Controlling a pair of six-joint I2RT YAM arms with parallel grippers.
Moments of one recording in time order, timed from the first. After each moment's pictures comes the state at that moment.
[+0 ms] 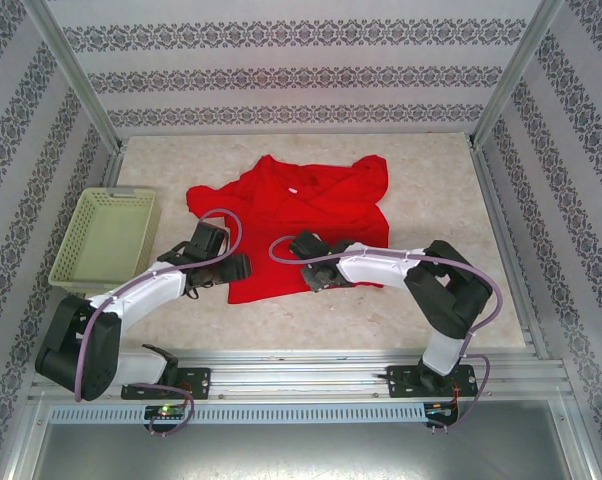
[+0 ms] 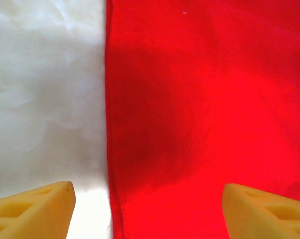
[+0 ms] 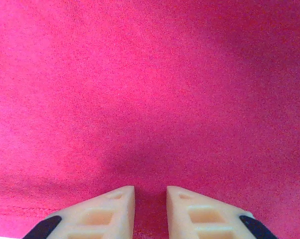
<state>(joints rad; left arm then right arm) -0.38 1.31 0.65 -0.38 0.06 -0.55 0.84 1.76 1.01 -0.51 0.21 0.34</state>
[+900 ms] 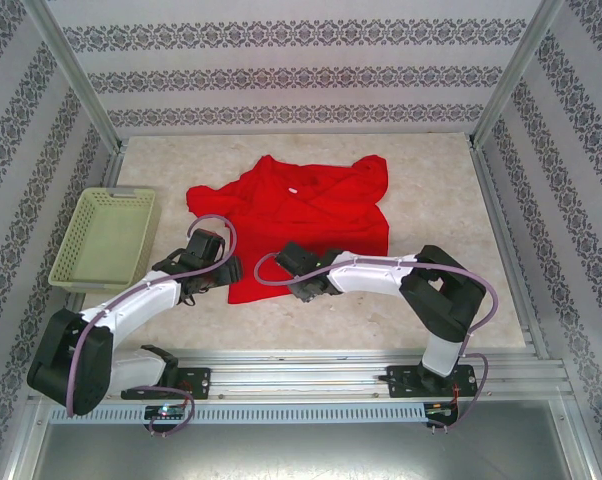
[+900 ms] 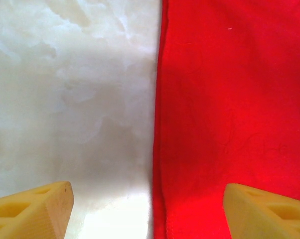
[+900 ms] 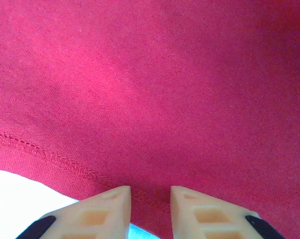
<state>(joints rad) -0.37 1.23 0.59 -0.38 -0.06 -0.58 0.95 1.78 1.04 -0.48 0.21 0.20</state>
